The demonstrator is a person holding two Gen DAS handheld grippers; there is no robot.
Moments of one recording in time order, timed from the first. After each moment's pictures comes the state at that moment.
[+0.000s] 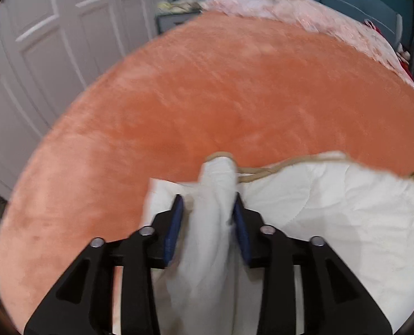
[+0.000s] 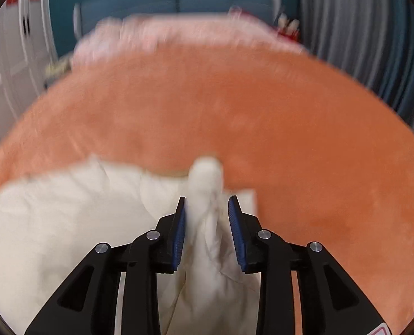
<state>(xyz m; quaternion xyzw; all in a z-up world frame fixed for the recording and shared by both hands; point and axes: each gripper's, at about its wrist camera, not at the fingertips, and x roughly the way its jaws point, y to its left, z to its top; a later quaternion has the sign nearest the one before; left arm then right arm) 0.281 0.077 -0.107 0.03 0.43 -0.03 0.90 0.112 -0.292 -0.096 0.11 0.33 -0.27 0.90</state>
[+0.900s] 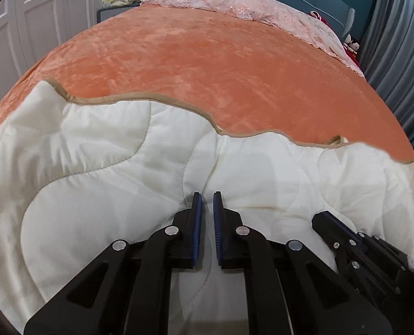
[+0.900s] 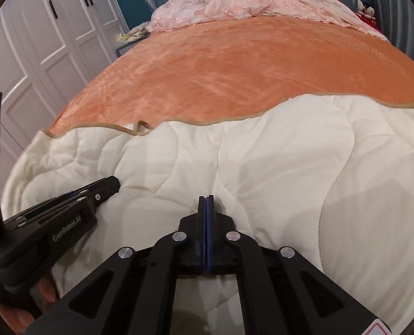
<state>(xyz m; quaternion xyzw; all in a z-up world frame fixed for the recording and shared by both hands) 0.239 -0.031 -0.143 0.00 0.46 -0.18 0.87 0.204 -0.154 -0.163 0.14 0.42 -0.07 0.89</state>
